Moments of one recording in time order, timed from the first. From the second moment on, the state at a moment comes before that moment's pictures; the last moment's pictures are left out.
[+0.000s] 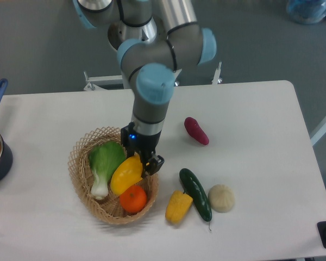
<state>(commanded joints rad) 2.45 -1.77 -1.79 -0.89 1.16 1.18</state>
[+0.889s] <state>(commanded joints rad) 2.56 -1.78 -1.63 -0.87 1.04 1.08</state>
